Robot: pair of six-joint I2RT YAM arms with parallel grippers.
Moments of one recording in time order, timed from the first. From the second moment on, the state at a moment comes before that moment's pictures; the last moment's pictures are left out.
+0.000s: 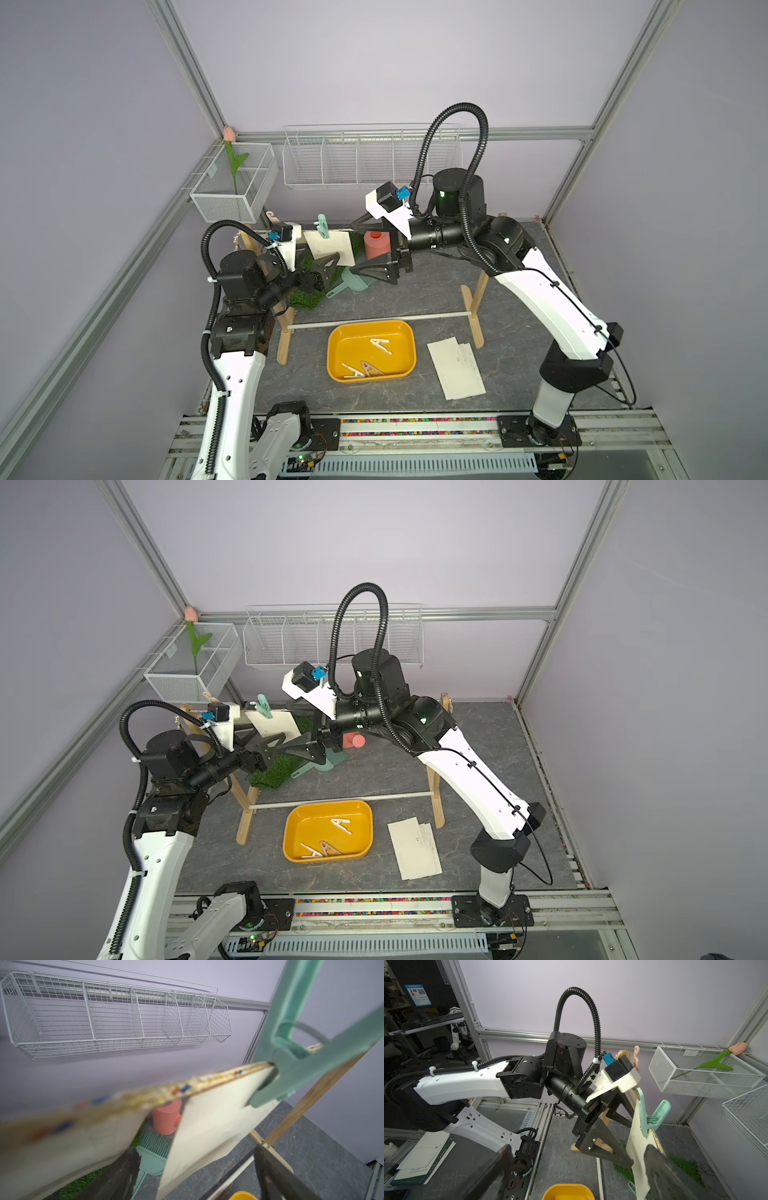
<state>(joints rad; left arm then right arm) 0.02 0.90 1.05 -0.34 0.68 -0.05 0.91 1.82 2.34 -0.74 -0.74 -0.20</state>
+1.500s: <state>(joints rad) 0.02 0.83 0.98 -0.28 0.70 -0.05 0.89 2.14 2.60 -0.57 -0.65 -0.06</state>
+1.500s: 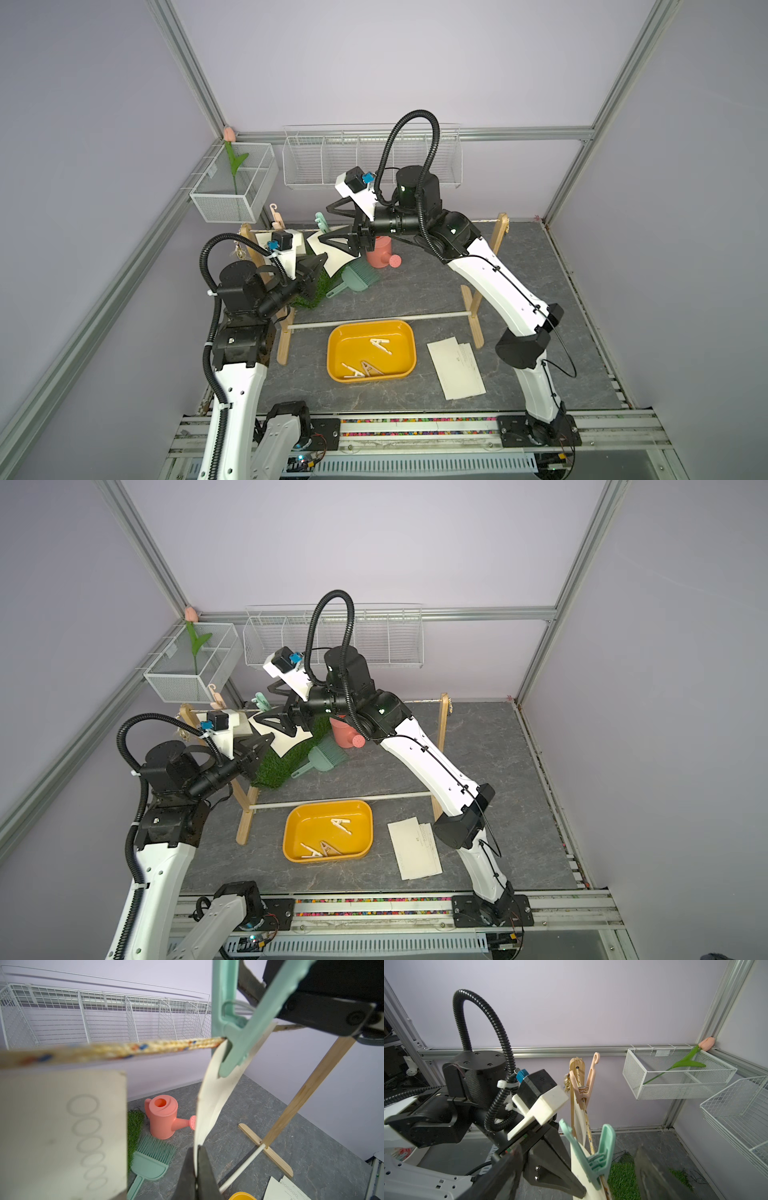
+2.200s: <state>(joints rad) 0.02 0.84 0.98 -0.29 0.70 -0.06 0.91 2.21 2.61 -0.44 -0.64 -0.09</state>
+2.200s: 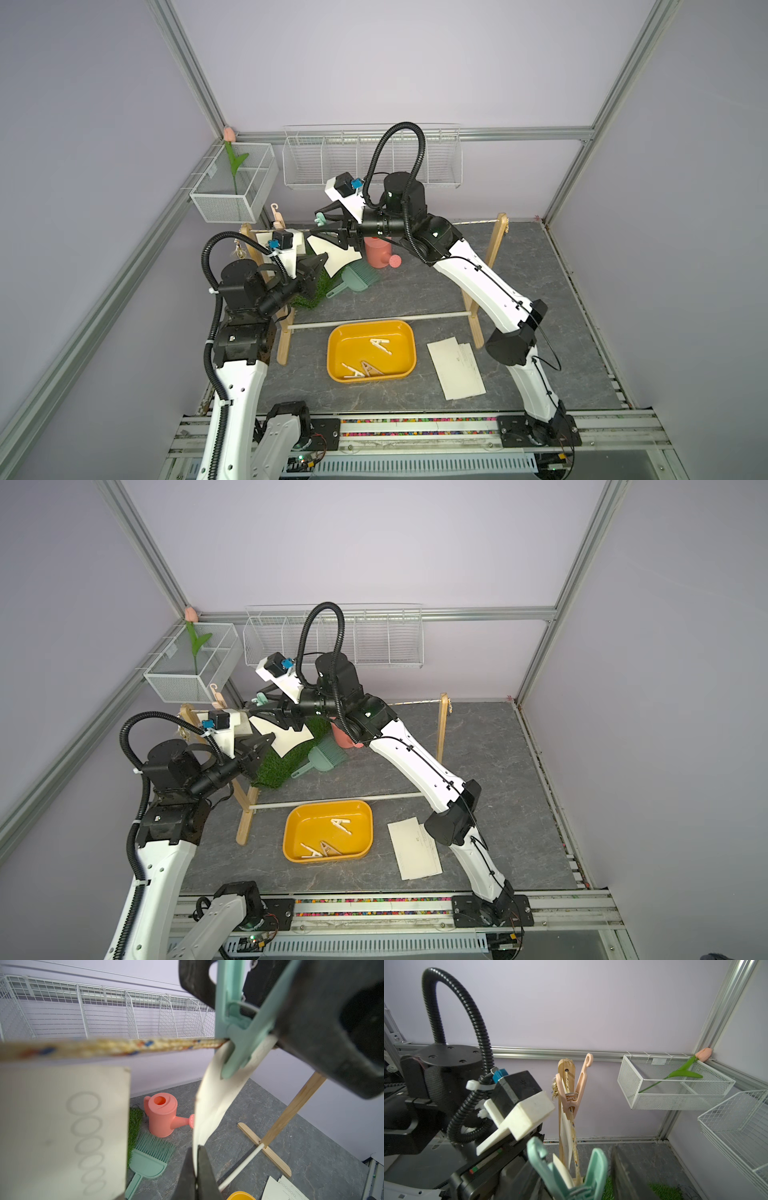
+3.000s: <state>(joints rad) 0.01 0.80 0.90 -0.26 0.74 -0.08 0.92 2.18 2.59 -0.41 -0.58 -0.17</state>
